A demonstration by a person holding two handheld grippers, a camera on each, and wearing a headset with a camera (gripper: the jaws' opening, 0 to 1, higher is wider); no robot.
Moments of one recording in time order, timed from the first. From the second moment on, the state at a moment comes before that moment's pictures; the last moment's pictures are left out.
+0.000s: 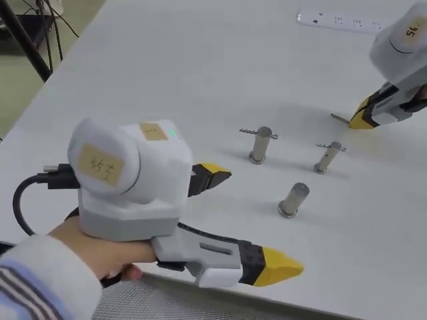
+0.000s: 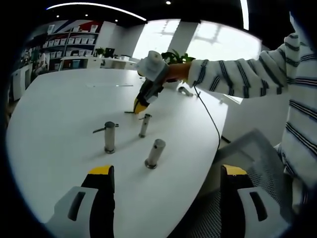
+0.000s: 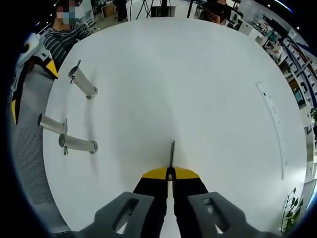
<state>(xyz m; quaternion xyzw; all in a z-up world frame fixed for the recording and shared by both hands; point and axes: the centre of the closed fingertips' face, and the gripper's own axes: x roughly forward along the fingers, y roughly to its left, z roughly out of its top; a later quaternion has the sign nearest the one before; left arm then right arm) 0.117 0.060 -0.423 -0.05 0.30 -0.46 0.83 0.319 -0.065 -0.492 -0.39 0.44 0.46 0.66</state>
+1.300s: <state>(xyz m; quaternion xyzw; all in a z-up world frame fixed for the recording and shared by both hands) 0.167 0.052 -0.381 -0.08 0.27 -0.46 0.84 0.273 -0.027 -0.366 -0.40 0.18 0.47 0.76</state>
